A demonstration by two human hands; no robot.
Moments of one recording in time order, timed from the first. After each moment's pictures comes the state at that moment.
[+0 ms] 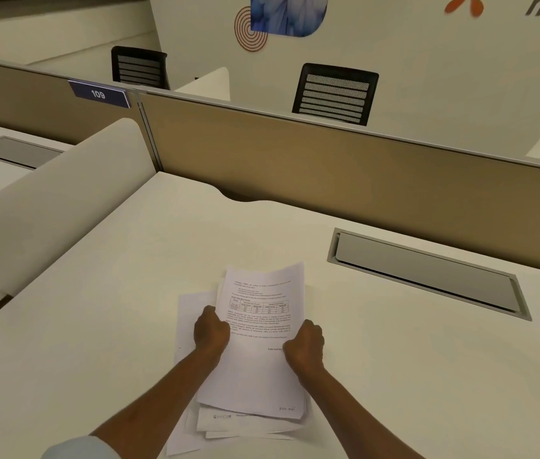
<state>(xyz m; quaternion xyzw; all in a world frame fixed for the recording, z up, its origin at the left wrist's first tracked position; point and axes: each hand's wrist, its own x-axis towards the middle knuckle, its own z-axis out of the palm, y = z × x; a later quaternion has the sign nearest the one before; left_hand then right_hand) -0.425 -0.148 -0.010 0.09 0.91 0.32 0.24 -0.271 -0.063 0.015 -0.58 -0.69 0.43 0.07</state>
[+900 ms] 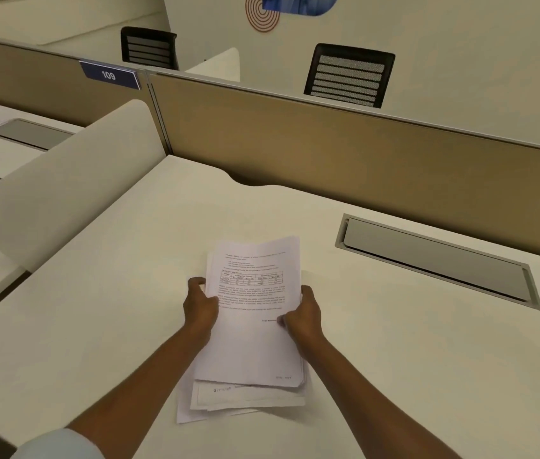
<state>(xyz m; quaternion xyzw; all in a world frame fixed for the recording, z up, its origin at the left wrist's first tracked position) -0.437 -0.175 0.017 0.02 0.84 0.49 0.24 -0.274 -0.064 0.043 -0.48 -0.63 0.60 0.15</state>
